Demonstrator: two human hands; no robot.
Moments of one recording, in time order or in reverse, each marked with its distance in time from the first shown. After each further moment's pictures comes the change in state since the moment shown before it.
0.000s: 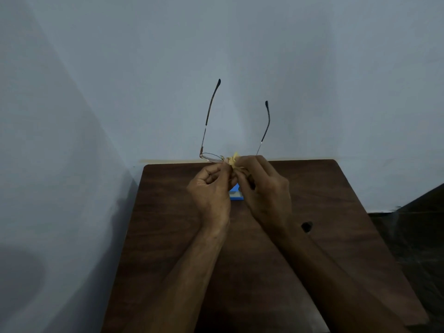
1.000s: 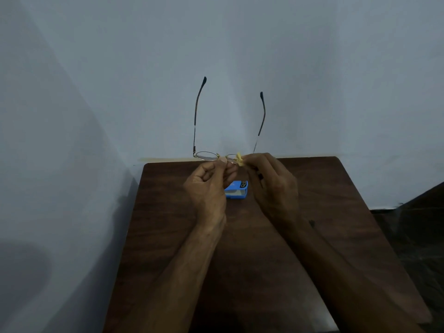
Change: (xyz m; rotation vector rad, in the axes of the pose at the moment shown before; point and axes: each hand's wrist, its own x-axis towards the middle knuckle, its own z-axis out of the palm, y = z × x) left_hand 0.014 -0.007 -0.004 0.055 0.014 -0.024; right_hand 0.001 0.030 0.004 -0.004 0.023 -0.038
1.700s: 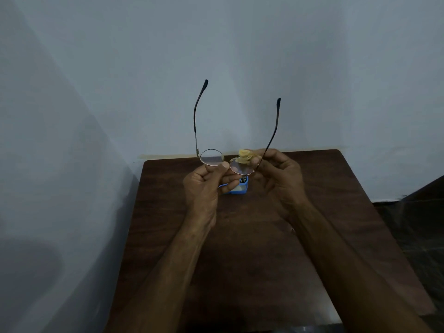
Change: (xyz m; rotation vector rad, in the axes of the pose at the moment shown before) left_hand 0.004 0.005 -0.017 -0.018 -0.242 -0.162; right_hand 0.006 0.008 -0.006 1.186 0.030 0.921
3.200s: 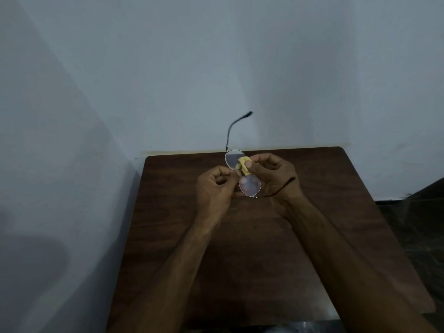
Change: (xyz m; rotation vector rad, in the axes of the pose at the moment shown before) left_hand 0.001 -0.033 -0.004 0.462 -0.065 0.116; right_hand 0.010 0.019 -0.012 -0.164 -0.019 0.090
